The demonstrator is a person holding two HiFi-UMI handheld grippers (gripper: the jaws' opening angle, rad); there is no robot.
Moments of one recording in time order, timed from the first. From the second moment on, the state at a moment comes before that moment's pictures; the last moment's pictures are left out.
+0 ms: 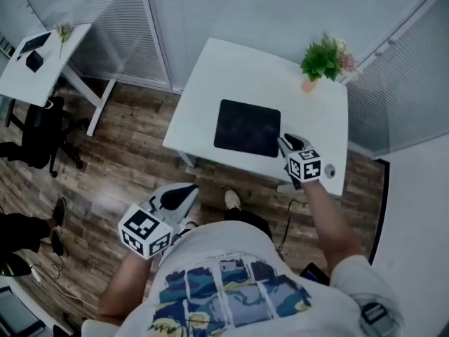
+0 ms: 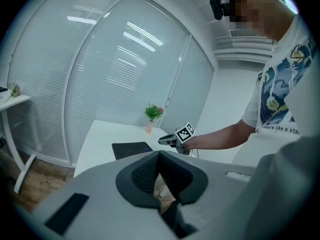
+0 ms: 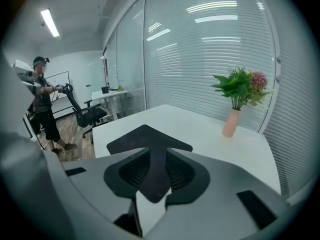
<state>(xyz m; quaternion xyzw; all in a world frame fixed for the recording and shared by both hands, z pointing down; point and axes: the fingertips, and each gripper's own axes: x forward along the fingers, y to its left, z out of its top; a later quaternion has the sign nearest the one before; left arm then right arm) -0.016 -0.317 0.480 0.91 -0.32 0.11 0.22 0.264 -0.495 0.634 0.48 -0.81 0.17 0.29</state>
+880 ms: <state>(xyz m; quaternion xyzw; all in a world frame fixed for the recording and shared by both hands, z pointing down) 0.060 -0.412 0.492 0.88 -0.39 0.13 0.26 0.304 -0.640 0.730 0.41 -0.82 0.20 0.35</state>
